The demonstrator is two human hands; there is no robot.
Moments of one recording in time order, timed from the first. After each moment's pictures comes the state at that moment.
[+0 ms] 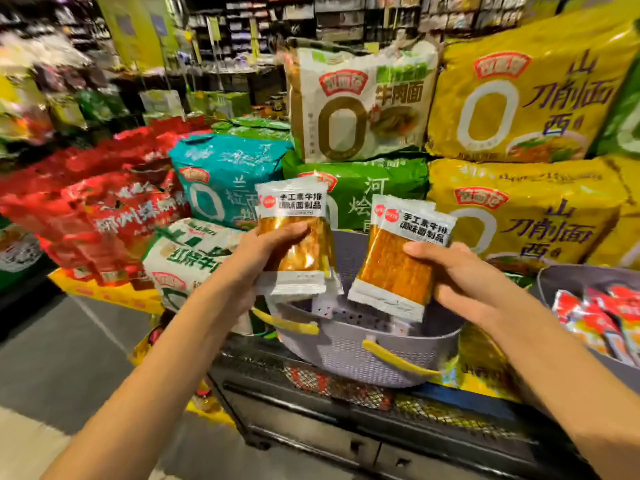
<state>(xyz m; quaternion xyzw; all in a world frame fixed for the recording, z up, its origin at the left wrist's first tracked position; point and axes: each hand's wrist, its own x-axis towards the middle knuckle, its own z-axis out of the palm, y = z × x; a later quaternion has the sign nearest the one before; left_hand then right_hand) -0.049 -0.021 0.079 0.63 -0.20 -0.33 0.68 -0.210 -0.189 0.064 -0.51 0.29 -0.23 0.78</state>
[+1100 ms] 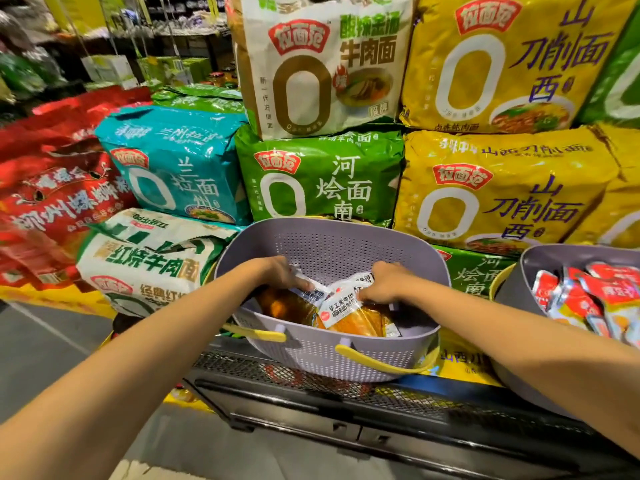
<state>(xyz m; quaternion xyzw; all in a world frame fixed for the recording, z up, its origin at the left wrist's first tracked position) 0.019 -0.135 -0.026 0.84 -0.40 -0.36 0.03 -0.154 -0.238 -0.010 -0.86 0.41 0.14 0.26</state>
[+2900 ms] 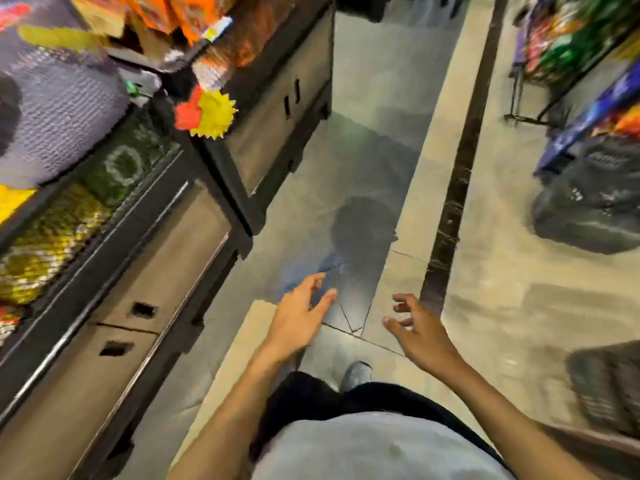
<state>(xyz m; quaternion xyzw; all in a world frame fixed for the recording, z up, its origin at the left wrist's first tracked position) -0.518 0.147 -0.191 0.45 -0.75 -0.48 0.05 -0.674 0.286 -0.182 -0.31 0.83 -0.27 0.38</state>
